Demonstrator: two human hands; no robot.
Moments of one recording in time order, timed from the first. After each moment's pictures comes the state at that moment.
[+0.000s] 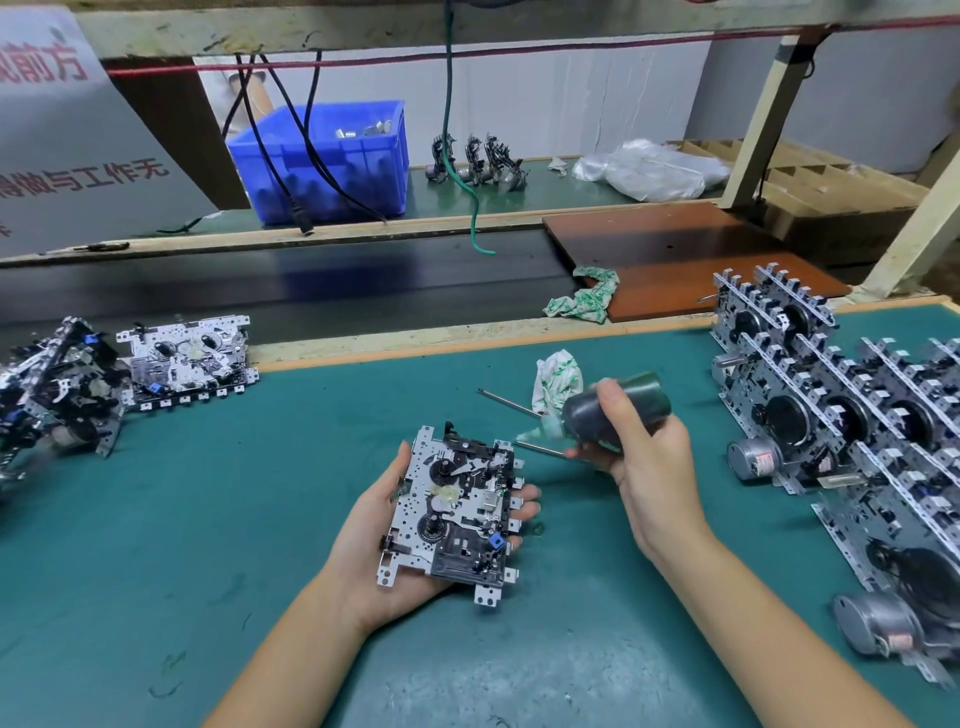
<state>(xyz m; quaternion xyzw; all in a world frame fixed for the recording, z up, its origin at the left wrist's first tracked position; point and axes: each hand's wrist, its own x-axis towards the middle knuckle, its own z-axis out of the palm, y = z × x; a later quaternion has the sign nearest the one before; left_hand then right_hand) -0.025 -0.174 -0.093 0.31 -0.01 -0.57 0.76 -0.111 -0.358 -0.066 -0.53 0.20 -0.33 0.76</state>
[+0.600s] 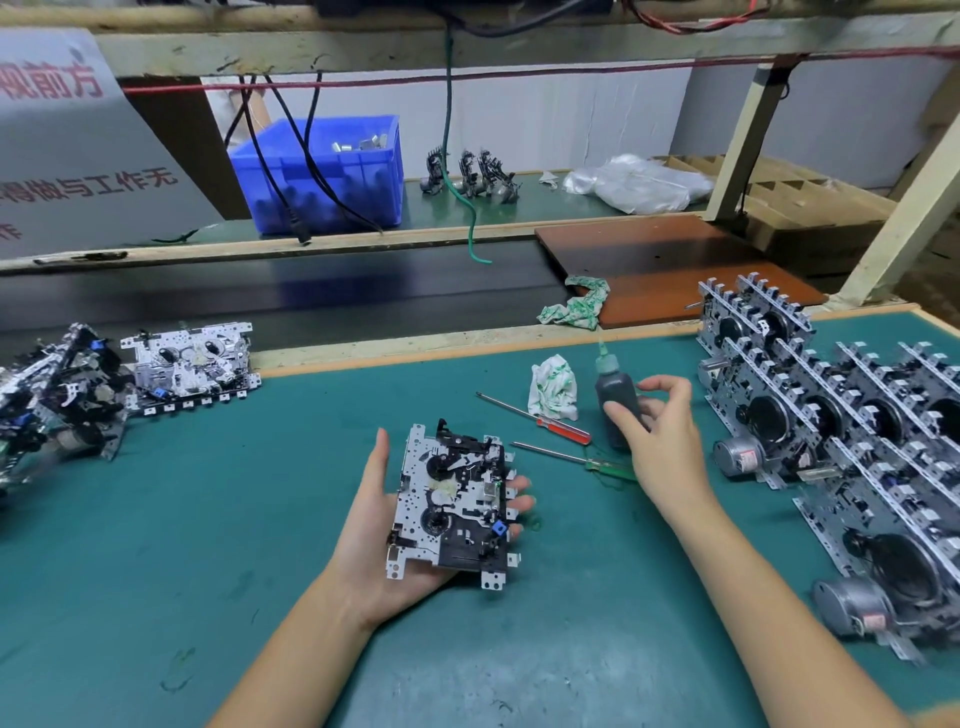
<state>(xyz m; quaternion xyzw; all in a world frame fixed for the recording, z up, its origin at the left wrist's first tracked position) -0.029 -0.174 -0.090 0.34 -0.03 -0.53 0.77 -0.111 -0.405 -0.091 -0.75 0.30 -0.32 0.50</state>
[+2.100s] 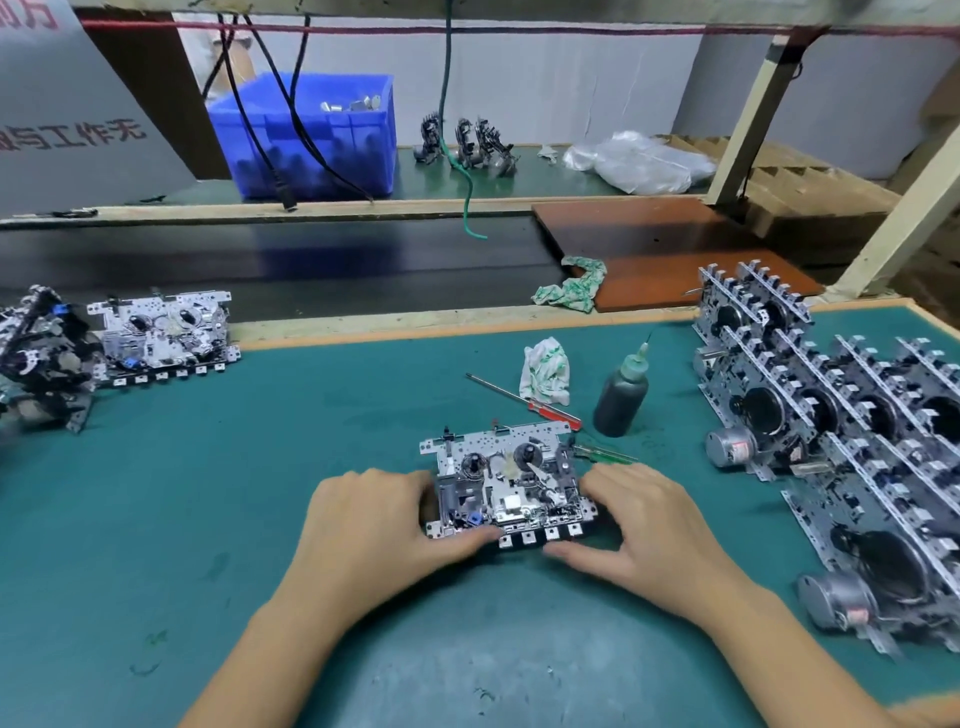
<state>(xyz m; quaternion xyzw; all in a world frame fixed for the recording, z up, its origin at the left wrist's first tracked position) -0.040 -0.165 -0.080 0.91 -0.39 0.08 0.07 -0.167 -0.372 -0.092 -0.97 0.00 -0.24 0.09</state>
